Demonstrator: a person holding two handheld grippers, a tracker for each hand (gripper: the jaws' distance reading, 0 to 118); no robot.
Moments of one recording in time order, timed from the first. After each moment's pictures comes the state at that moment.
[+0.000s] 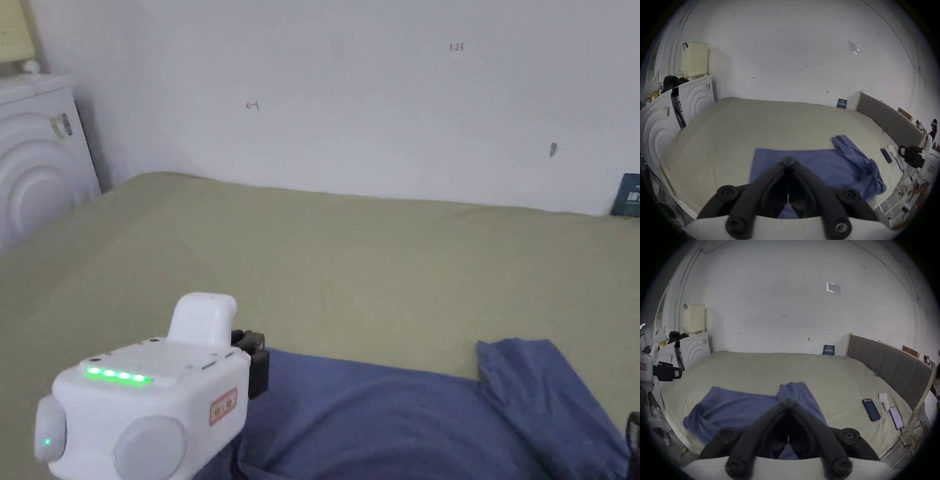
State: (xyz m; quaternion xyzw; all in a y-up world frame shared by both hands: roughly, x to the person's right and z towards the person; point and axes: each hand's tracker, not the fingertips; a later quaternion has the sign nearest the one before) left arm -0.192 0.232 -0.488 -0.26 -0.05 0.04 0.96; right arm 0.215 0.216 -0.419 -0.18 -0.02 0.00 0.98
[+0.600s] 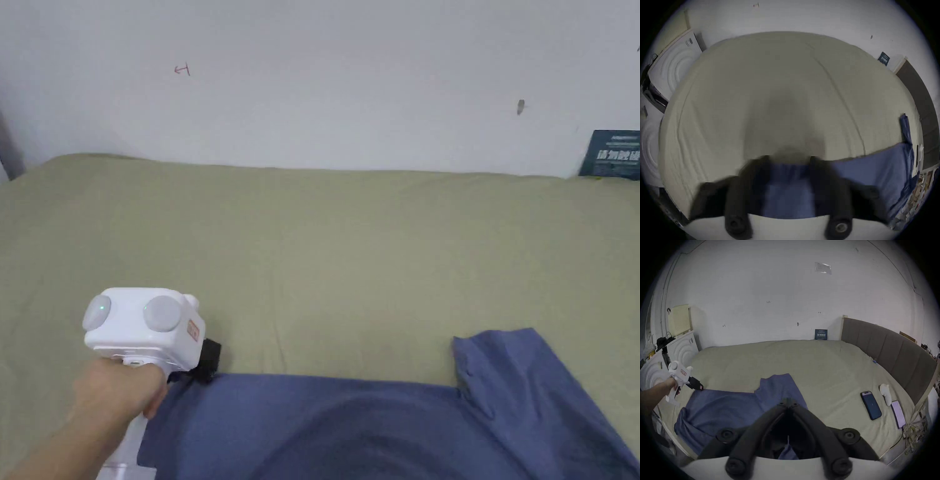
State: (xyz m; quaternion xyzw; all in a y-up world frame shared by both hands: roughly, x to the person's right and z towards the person) left arm -0.223 0.078 -0.763 -0.55 0.00 0.01 0.83; right arm 0.278 0.191 -0.476 -0.24 -0.05 -0.03 0.97
